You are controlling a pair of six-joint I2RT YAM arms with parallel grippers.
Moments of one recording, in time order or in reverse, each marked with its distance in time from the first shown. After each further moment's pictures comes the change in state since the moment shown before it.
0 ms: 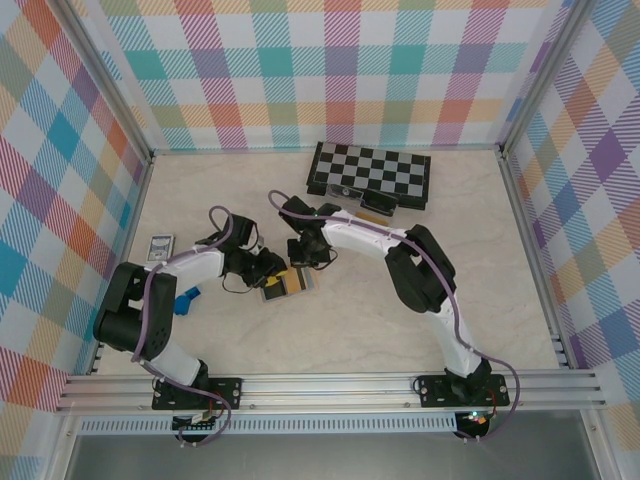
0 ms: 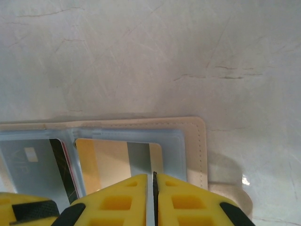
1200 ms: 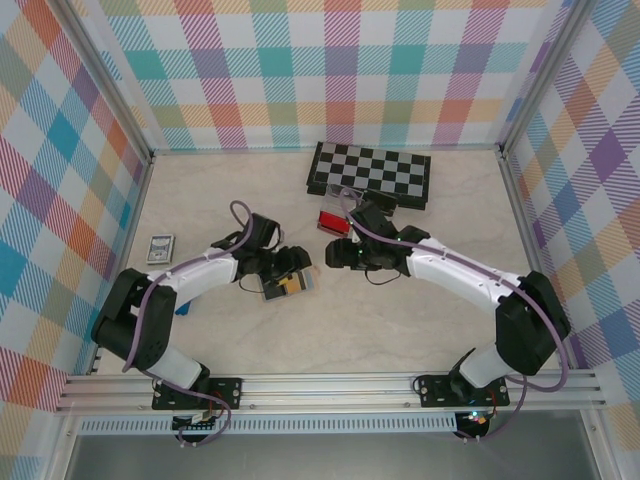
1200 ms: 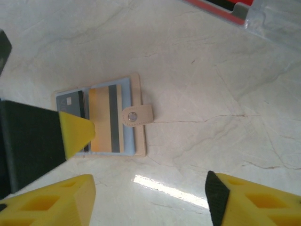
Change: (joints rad) left arm -0.172 -0.064 0.026 0.060 -0.131 -0.048; right arm -0.104 -0.718 -0.695 0.314 -0.002 -0.016
